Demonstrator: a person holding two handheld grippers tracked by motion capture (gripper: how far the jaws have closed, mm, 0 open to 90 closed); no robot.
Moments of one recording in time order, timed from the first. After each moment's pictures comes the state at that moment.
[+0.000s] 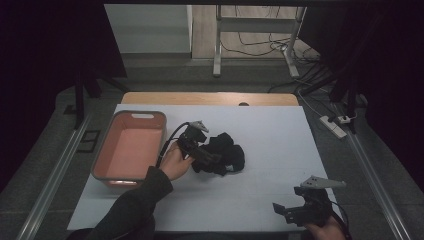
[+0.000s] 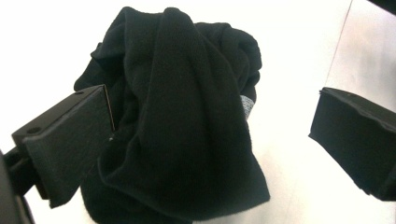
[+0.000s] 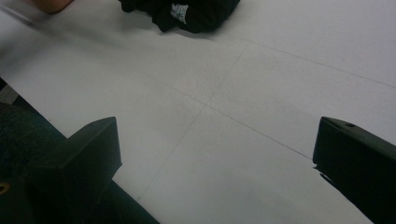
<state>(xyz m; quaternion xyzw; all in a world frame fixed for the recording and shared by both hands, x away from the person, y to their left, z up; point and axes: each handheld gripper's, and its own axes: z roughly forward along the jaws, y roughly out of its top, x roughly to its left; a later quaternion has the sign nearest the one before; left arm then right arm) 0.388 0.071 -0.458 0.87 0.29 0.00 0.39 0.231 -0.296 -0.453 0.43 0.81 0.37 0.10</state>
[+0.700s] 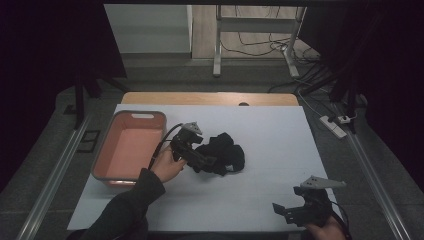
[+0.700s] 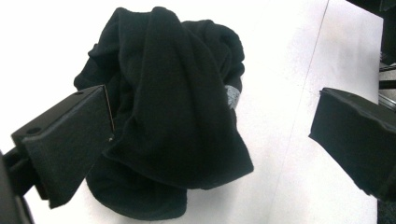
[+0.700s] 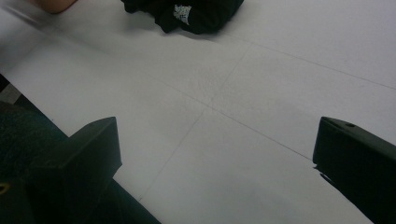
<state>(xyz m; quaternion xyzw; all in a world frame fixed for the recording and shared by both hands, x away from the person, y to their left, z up) 0.375 0.087 -0.453 0.87 0.27 0.00 0.41 0.230 -0.295 -0.452 0.43 0.82 0.38 0.10</state>
